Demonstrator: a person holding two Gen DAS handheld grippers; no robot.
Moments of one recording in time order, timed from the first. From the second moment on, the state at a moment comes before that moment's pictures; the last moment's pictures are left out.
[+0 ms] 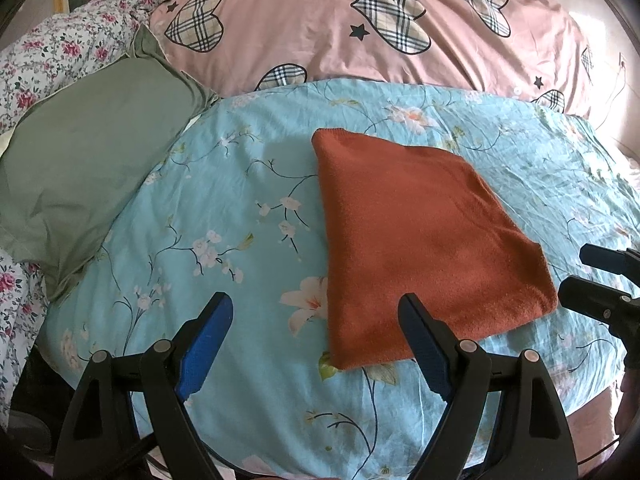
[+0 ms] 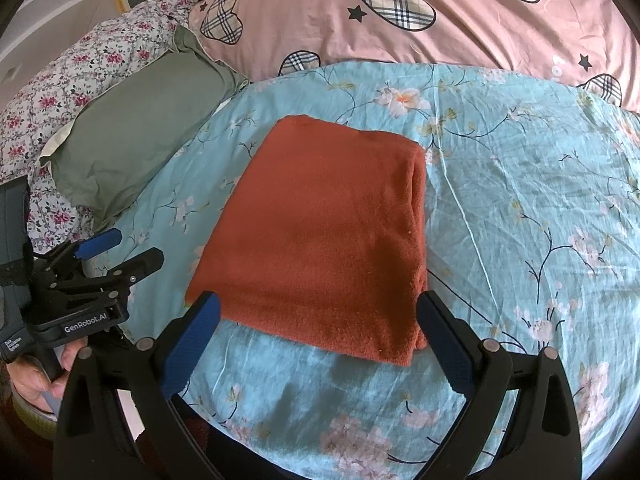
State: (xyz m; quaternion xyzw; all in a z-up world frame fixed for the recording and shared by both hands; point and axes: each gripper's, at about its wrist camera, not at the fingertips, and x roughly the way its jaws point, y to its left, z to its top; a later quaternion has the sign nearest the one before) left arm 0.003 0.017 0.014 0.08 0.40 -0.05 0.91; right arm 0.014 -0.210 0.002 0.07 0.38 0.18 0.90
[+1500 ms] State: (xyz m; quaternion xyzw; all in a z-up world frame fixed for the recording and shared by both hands) left arm 0.013 0.014 0.004 0.09 0.41 -0.05 0.91; right arm 0.018 -0.202 -0.006 0.07 0.40 0.18 0.90
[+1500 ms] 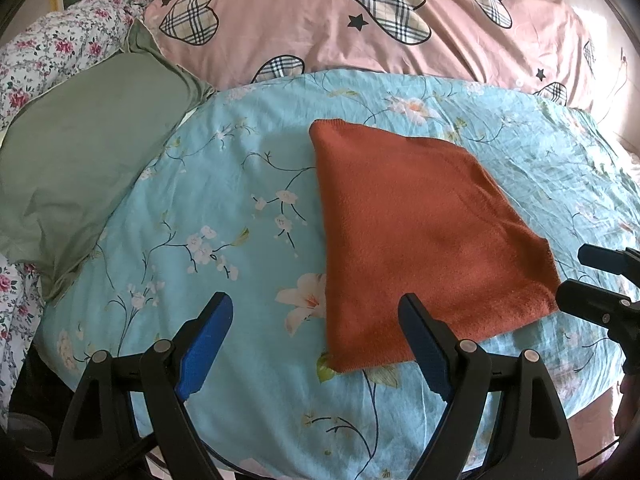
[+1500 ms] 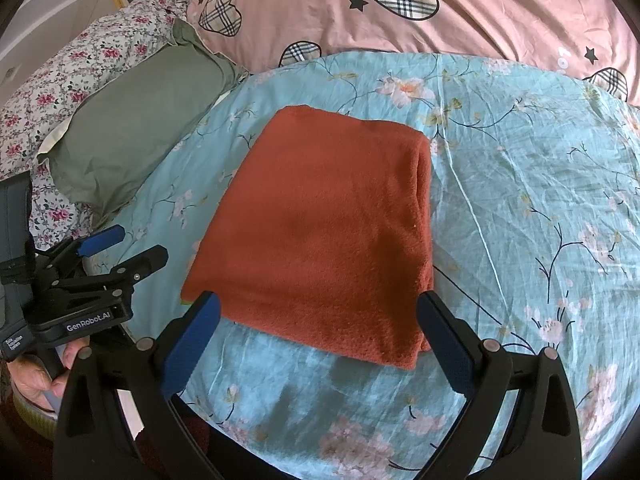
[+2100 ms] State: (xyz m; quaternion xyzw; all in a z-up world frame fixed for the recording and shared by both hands) left arm 0.016 0.007 0.003 0.09 0.41 -0.05 0.91; right arm 0.024 -0.207 -0.004 0.06 0.39 0.18 0.90
